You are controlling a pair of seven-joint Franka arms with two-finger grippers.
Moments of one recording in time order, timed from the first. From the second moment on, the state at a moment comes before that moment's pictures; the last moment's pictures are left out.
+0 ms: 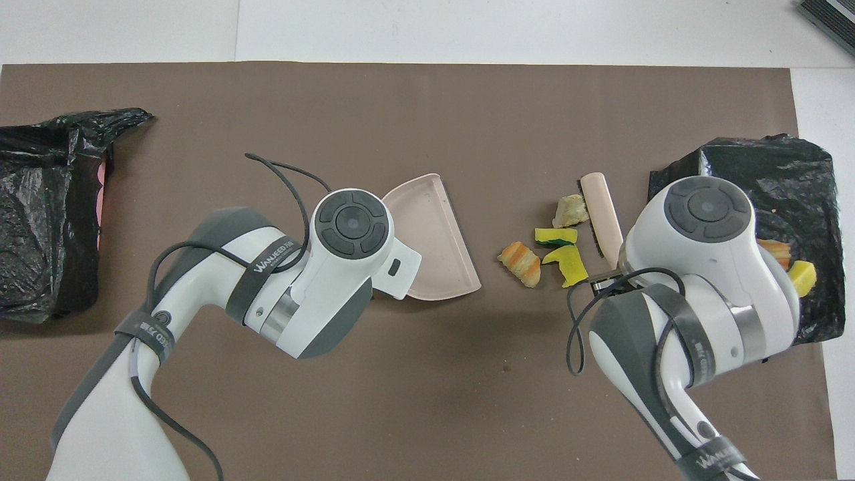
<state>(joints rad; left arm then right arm) -0.59 0.25 -0.05 -1.87 0.15 2.05 0.61 0.06 0.10 0.16 -1.98 -0.31 1.88 0.11</state>
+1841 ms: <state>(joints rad) -0.61 0.18 -0.05 -2.02 0.15 2.14 0.62 0.29 0.19 0.18 -2.07 0.30 1.89 0.32</state>
